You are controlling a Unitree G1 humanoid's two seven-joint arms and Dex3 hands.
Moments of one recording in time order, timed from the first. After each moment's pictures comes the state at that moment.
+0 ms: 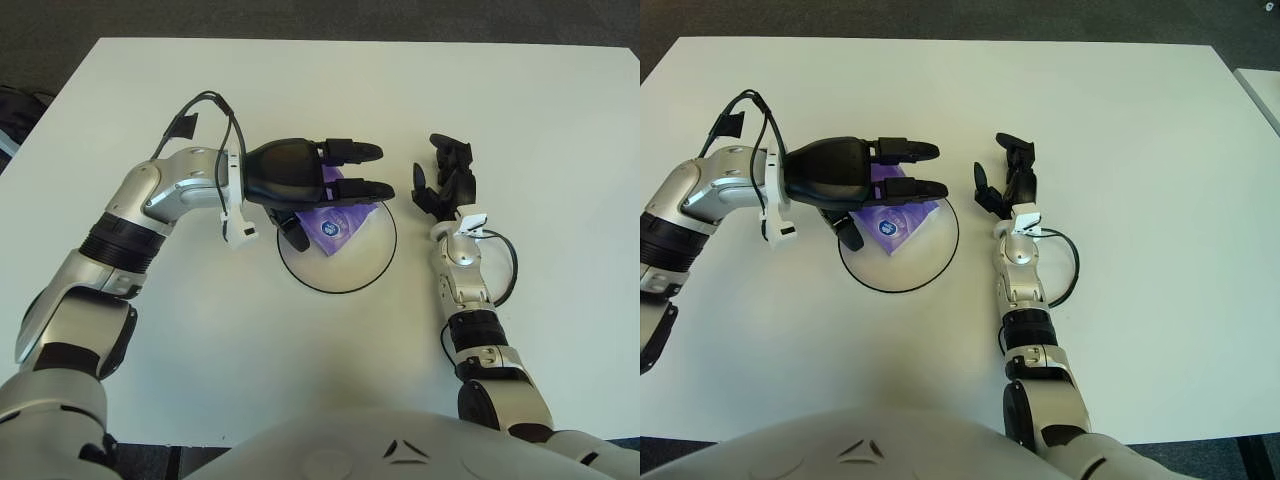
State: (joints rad) left arm -0.72 0.67 -0.36 0.14 0.58 -1.03 -0.42; right arm -0.32 0.07 -0.10 0.42 -0.05 -0.30 -0.21
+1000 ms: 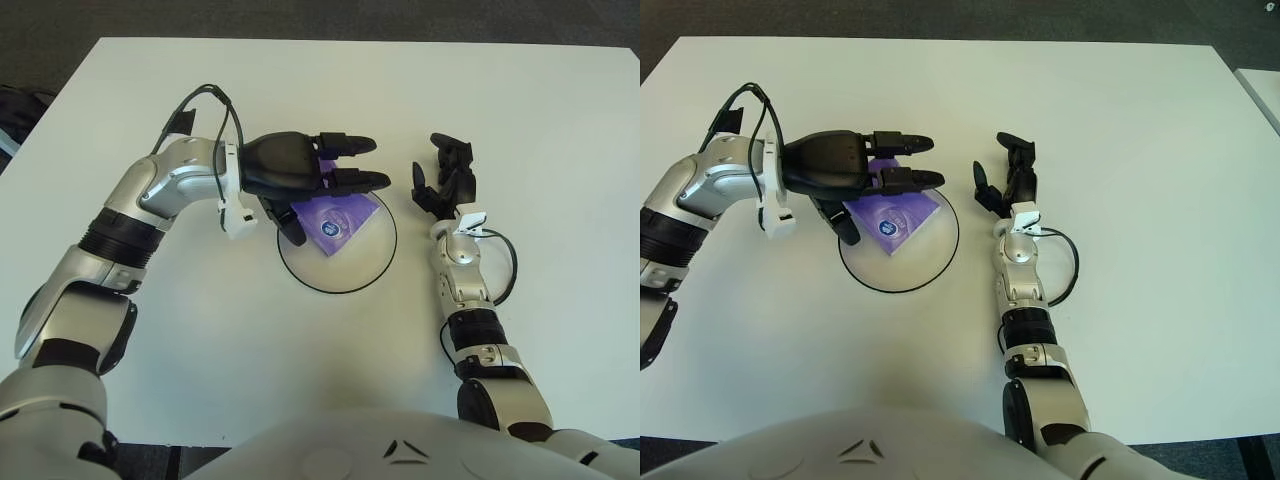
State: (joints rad) left arm -0.72 0.66 -0.32 0.18 0.45 -0.89 -0.51; right arm -0.32 0.06 -0.10 0.42 -0.06 -0.30 -0.22
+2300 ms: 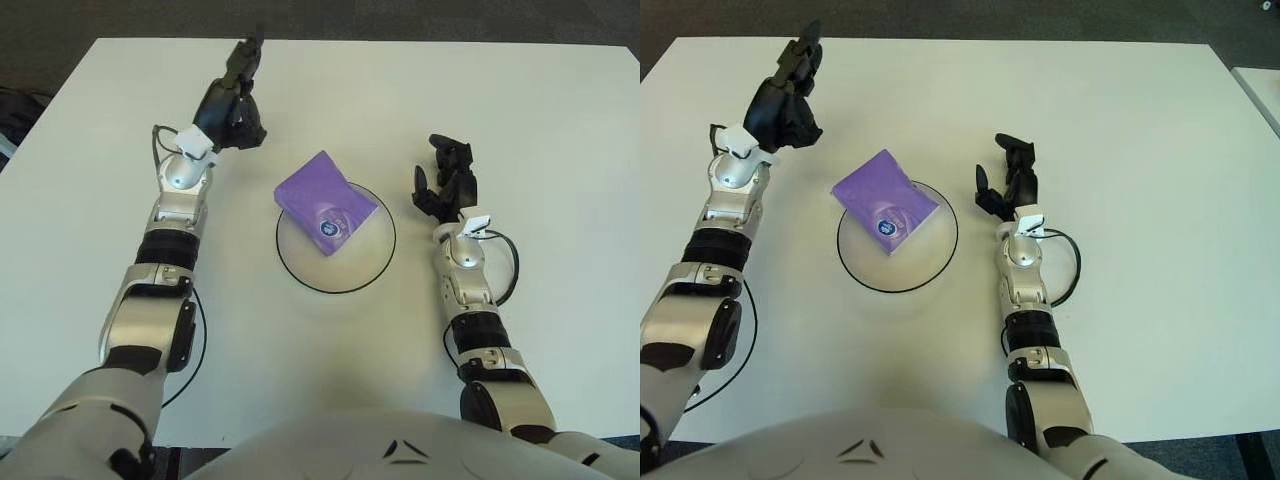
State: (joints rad) left arm -0.67 0.34 0.05 0.62 -0.07 -0.57 -0.31; right arm -0.30 0.05 -0.11 0.42 -0.03 -0.33 -0.17
